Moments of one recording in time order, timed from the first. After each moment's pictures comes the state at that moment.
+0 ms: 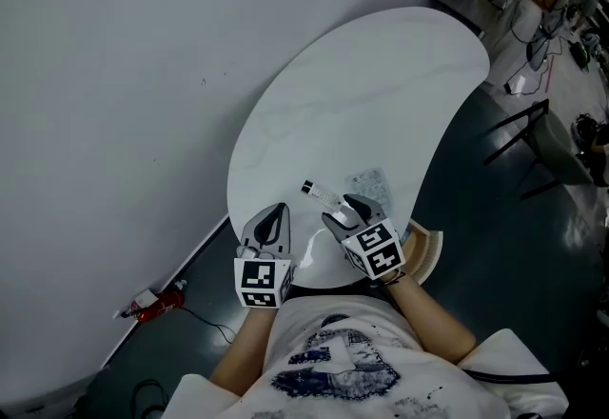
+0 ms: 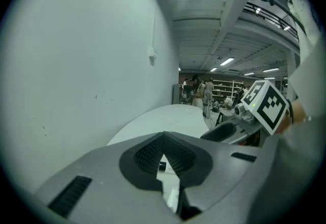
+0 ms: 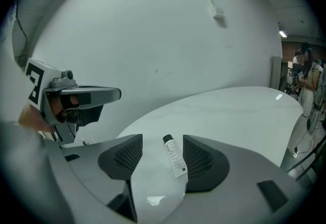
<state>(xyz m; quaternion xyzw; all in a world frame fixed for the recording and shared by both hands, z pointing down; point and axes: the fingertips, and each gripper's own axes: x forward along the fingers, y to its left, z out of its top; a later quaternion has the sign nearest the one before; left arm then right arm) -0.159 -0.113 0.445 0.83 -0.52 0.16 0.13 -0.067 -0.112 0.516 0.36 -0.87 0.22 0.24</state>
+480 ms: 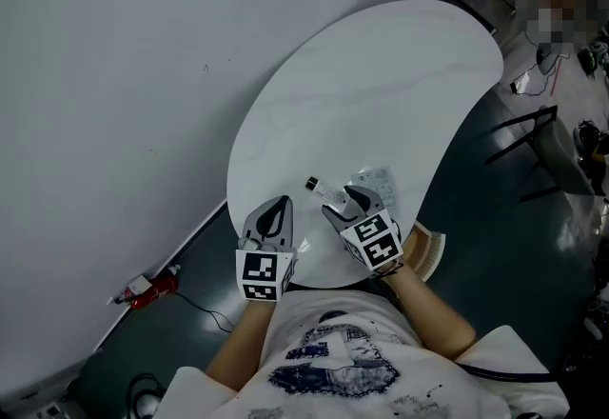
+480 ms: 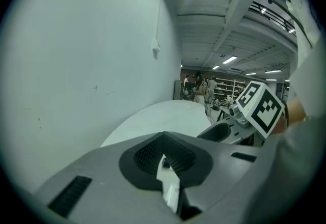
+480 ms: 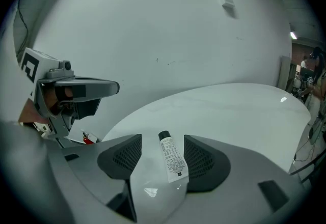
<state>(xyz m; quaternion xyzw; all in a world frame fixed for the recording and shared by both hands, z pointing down) -0.172 -0.139 0.472 0.82 -0.52 0.17 0.16 -0.086 -0.142 0.549 0.34 -0.87 0.22 0.29</state>
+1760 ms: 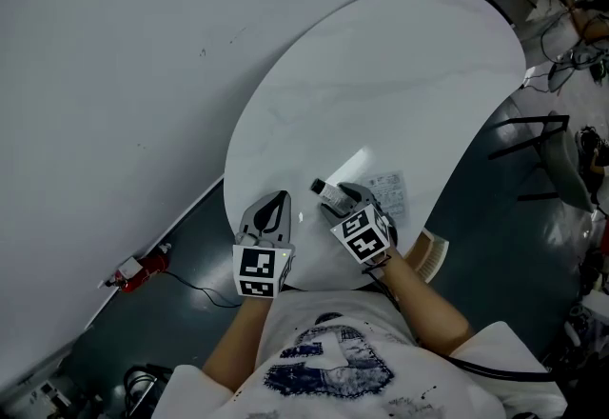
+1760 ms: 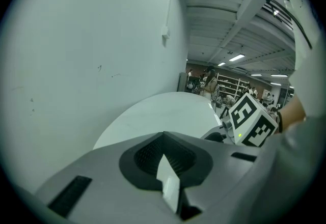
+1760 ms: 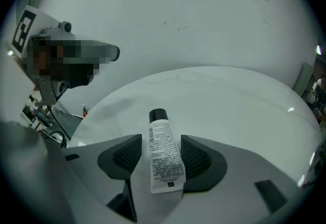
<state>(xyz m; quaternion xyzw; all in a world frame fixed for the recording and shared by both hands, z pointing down) -0.200 -0.176 0.526 0.80 -0.52 0.19 0.21 -0.114 -0.167 0.638 0.27 -0.85 0.20 0.41</state>
